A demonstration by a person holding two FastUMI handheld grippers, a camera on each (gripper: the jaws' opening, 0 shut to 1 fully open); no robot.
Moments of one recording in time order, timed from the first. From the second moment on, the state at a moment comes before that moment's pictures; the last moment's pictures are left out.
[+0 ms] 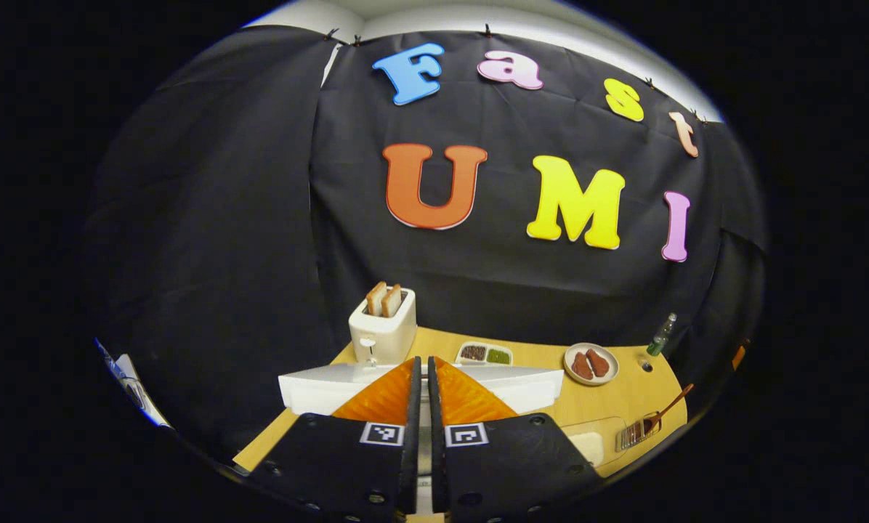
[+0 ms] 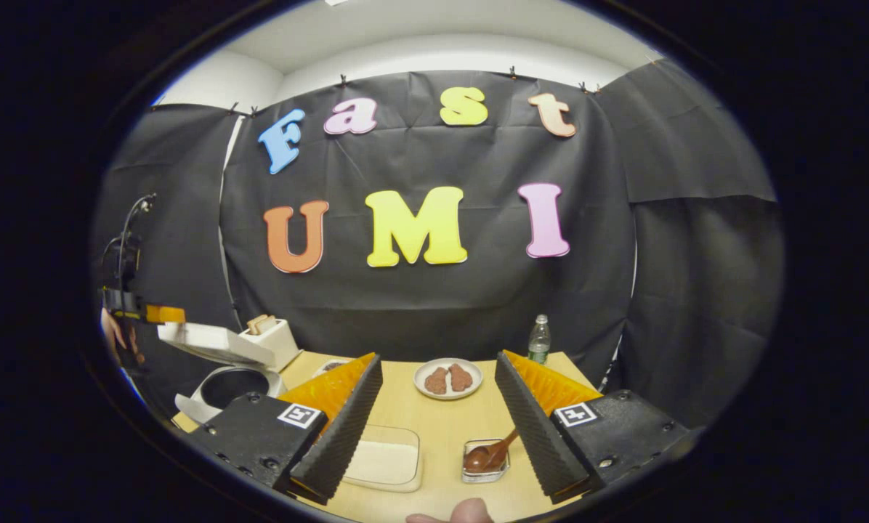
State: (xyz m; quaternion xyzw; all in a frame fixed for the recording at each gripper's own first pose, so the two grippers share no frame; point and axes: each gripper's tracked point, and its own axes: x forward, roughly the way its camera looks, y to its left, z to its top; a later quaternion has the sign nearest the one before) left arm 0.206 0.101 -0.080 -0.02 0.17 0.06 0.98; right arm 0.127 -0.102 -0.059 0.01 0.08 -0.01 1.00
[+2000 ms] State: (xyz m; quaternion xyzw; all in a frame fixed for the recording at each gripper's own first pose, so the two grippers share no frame) left arm 0.154 -0.013 -0.016 0.01 0.06 0.04 1.00; right arm 0.208 -0.233 -0.305 0.11 0.29 -0.02 0.95
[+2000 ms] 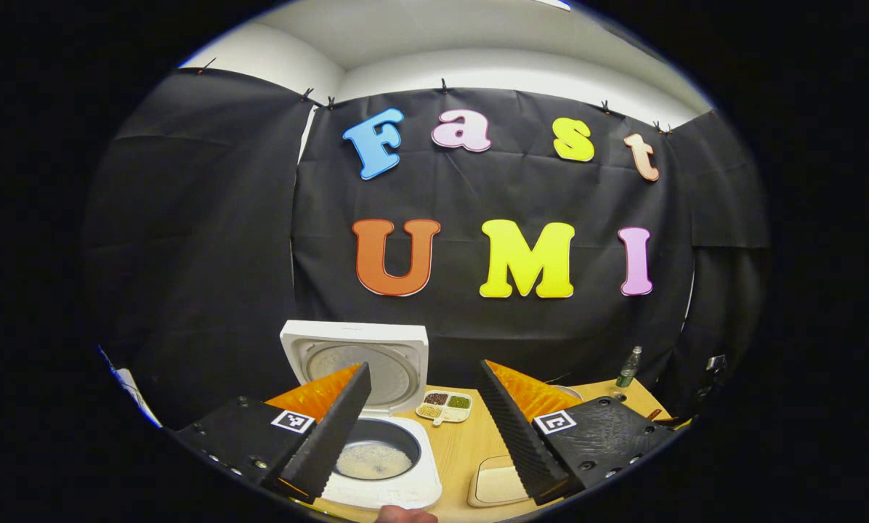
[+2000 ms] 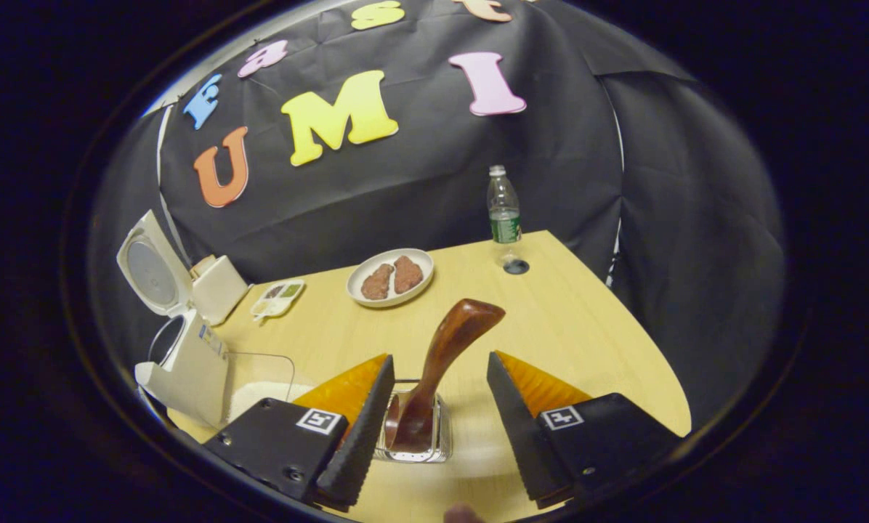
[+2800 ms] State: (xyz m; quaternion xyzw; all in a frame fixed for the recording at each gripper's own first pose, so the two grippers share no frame) left arm 0.155 0.008 -0.026 0.01 0.07 0.05 1.00; right arm 0.213 -0.213 -0.296 0.18 0.31 -0.01 0.93
